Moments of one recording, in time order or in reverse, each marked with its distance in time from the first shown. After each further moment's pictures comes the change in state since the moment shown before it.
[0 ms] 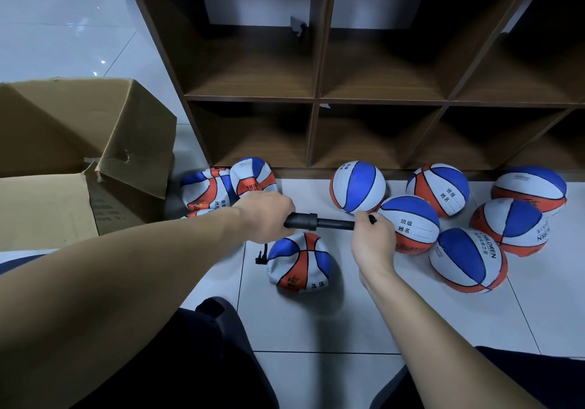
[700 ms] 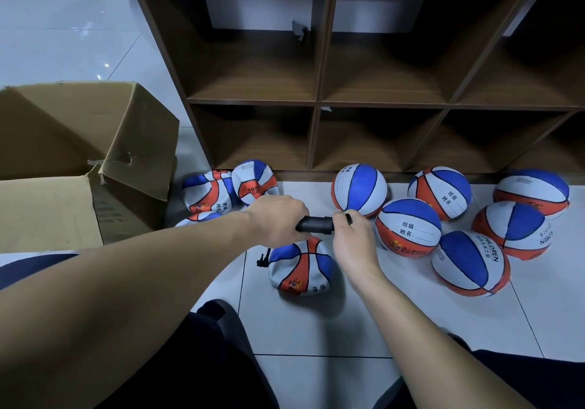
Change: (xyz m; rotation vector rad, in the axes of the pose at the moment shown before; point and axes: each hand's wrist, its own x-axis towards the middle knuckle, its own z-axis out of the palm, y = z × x) left_hand 0.008 0.014 0.002 -0.046 0.029 0.076; right_hand -0.013 -0.009 0.019 -0.111 -0.206 -0.096
